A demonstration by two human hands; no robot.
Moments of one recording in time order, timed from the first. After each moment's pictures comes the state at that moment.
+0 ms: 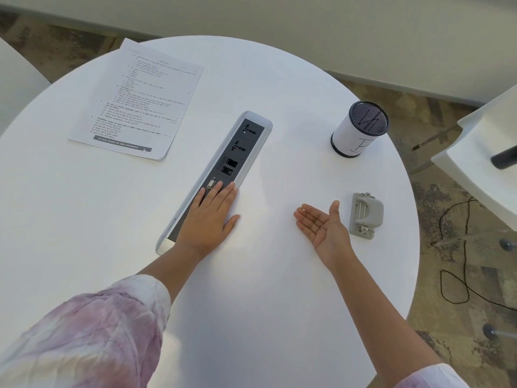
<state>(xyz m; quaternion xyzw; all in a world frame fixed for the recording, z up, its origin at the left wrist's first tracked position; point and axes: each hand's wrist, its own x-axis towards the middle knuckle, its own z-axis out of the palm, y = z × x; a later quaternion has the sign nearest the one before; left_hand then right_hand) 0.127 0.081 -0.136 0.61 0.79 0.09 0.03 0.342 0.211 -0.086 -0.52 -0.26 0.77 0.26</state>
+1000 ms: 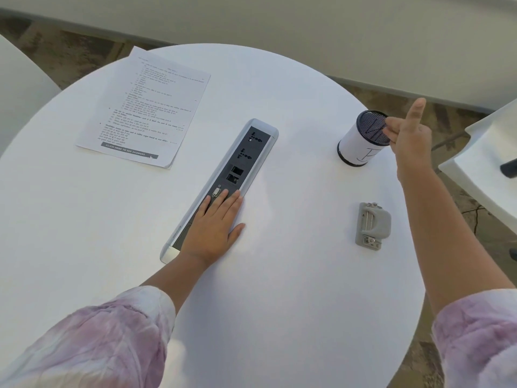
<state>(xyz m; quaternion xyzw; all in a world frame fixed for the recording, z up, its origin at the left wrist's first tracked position) 0.127 0.082 -0.136 0.61 0.79 0.09 0.04 0.317 0.358 0.022 -0.60 -0.57 0.44 0.33</state>
